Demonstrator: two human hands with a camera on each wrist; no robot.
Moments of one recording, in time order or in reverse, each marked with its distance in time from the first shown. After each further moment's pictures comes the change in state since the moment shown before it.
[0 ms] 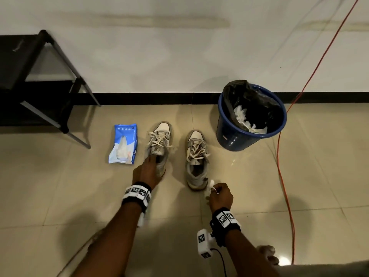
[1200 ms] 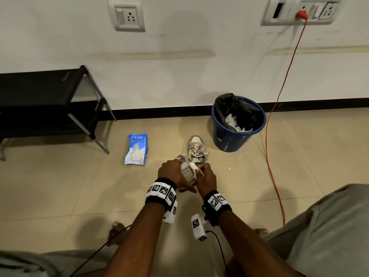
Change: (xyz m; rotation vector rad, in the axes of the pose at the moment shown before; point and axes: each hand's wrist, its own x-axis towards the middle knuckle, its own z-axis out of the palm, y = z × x) left_hand -0.113 0.105 -0.114 -0.014 -0.215 0.066; right_hand -0.088 -0.073 -0.035 0.198 -0.132 -0.439
